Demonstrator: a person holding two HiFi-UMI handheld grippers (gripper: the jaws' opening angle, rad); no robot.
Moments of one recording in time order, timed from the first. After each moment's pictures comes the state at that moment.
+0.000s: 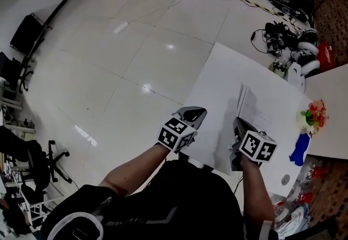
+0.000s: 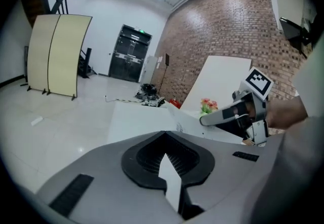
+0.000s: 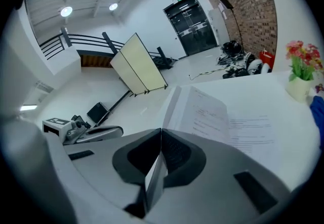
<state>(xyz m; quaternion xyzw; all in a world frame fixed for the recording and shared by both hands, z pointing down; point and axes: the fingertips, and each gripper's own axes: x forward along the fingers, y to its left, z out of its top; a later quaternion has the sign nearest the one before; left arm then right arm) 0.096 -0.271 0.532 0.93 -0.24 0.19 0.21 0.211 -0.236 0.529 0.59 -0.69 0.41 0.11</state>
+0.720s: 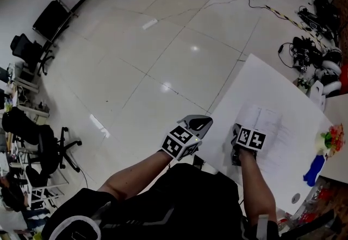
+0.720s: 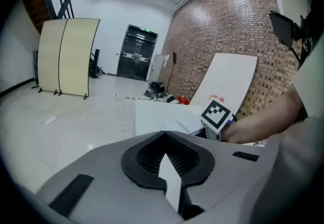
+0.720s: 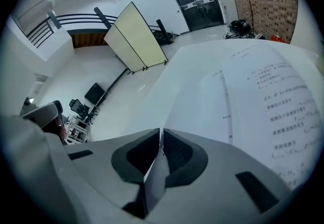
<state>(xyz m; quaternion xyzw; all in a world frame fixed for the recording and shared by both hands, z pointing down) -0.010 -0.281 0.536 0.91 -0.28 0.21 0.21 0.110 -0.283 0.662 0.53 -0.67 0.48 0.21</state>
